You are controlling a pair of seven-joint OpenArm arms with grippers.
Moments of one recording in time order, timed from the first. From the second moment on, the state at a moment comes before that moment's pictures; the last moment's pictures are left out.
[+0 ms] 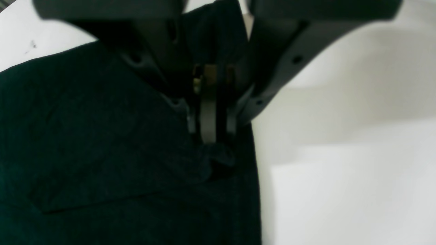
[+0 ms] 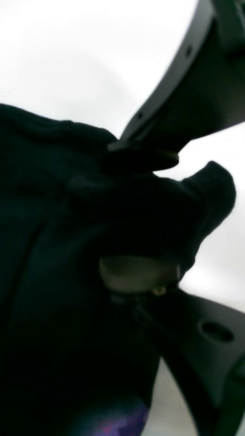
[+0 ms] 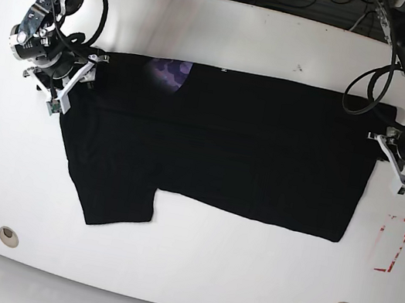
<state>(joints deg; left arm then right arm) -8.3 -17.1 -32.8 77.4 -24.6 -41.9 71.5 -4.9 11.1 27.6 97.6 16.6 40.1 -66.0</state>
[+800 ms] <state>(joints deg) -8.3 -17.2 -32.8 77.4 -24.5 -41.9 71.5 1.5 11.3 30.9 87.3 16.8 40.1 -65.8</state>
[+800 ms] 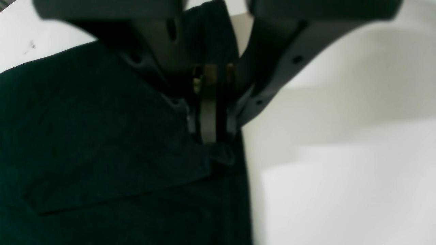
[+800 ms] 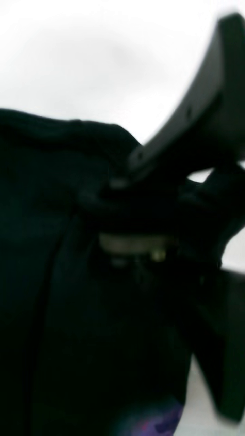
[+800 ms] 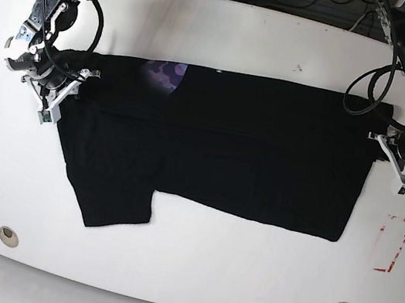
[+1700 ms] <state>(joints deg) -6.2 -17.1 -30.6 86.5 -24.7 -41.9 72.8 -4.1 11.0 30.6 103.7 17.2 40.1 -70.5</state>
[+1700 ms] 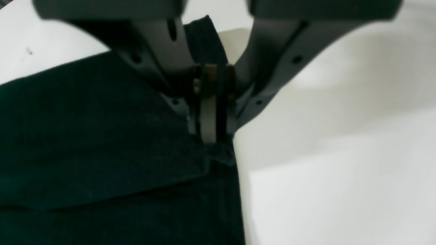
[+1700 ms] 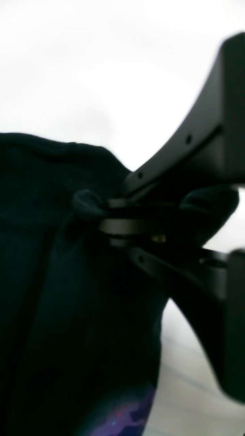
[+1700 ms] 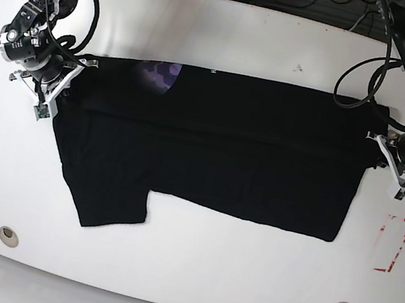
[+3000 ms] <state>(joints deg) -3.3 -21.9 -30.5 89.3 -25.2 -42.0 75.0 -17.1 9.9 30.8 110.2 18.1 40.1 -70.5</state>
